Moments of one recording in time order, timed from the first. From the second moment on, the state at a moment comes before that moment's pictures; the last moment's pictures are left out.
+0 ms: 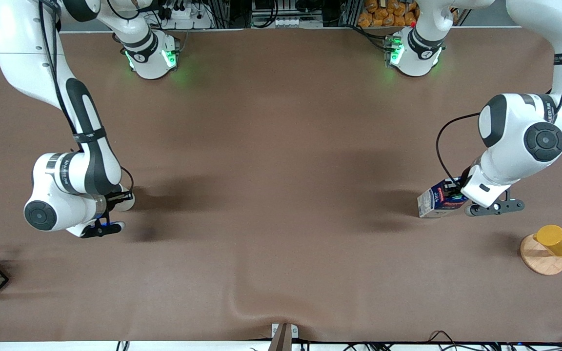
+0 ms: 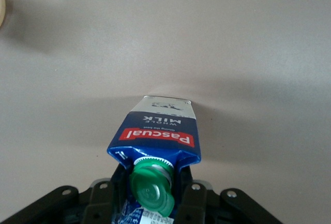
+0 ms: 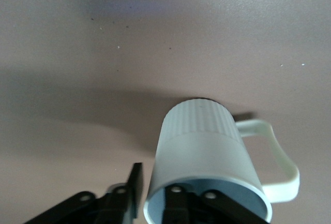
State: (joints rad) left arm -0.17 0.27 0.09 -1.91 0.02 2.17 -0.22; right arm 0.09 0.63 -0.09 -1.61 0.05 1.85 -0.19
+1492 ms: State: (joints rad) left arm -0.17 0.19 -0.02 -1.68 0.02 1.85 -0.26; right arm 0.72 0.74 -0.06 -1.36 0.05 2.25 -0.49
